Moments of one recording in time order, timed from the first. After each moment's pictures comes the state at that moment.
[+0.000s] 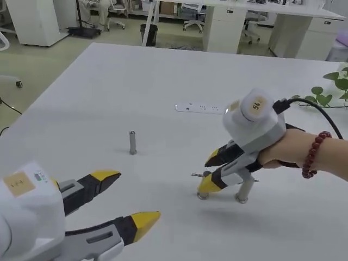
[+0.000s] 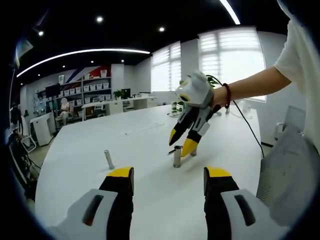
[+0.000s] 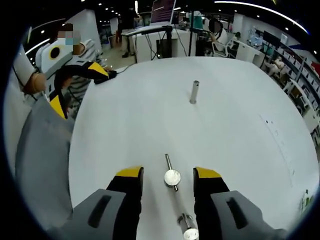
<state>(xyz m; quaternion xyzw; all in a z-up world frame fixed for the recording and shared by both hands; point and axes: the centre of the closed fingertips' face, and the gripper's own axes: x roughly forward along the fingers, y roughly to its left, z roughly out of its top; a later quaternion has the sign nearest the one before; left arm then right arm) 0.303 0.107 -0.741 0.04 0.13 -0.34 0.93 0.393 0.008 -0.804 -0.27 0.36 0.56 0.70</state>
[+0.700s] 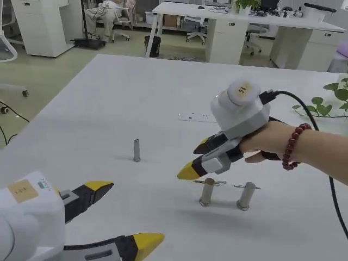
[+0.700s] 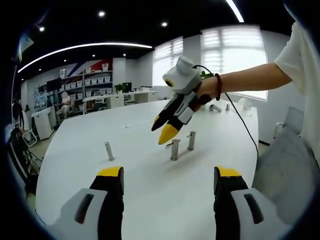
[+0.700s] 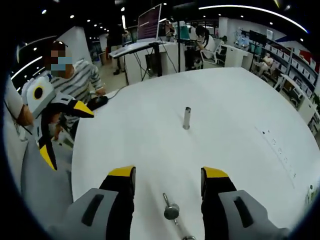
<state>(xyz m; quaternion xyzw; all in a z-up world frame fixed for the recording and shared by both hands) 0.289 0.112 -0.744 0.04 0.16 -0.34 0.93 0.419 0.056 -0.780 -0.21 0.34 0.54 0.74</state>
